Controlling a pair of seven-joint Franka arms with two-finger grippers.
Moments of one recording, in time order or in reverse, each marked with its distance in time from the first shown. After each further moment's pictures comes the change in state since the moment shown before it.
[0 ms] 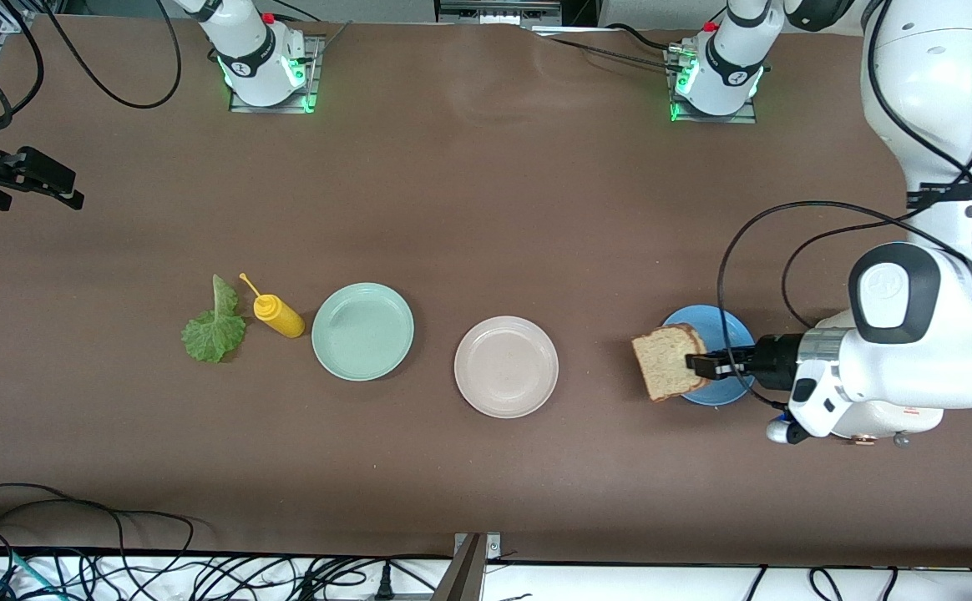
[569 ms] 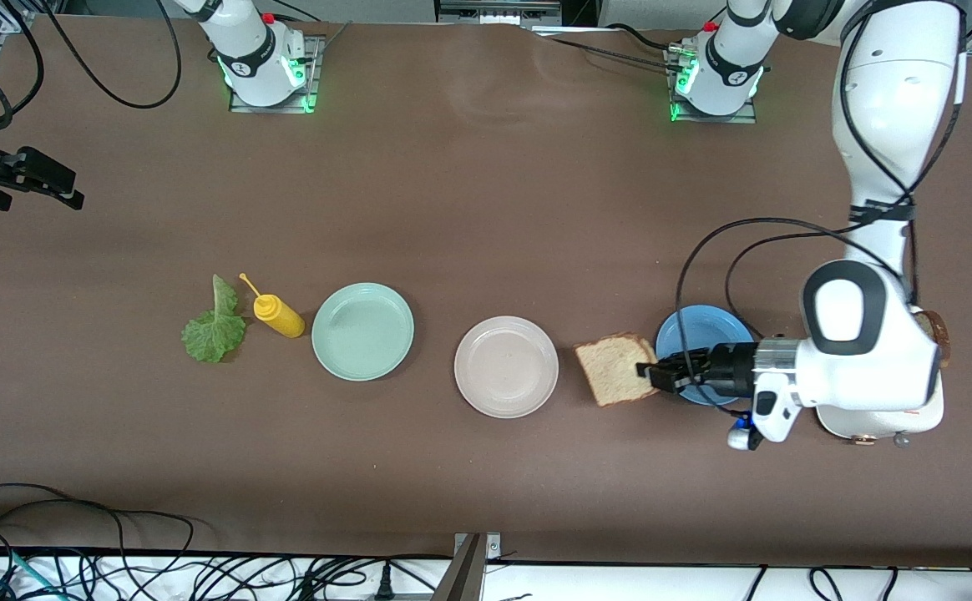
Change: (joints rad) left arm -0.013 0.049 -0.095 -0.079 -0.205 0.221 -0.033; right arm 0.000 0.000 0.000 0.000 0.000 0.000 0.000
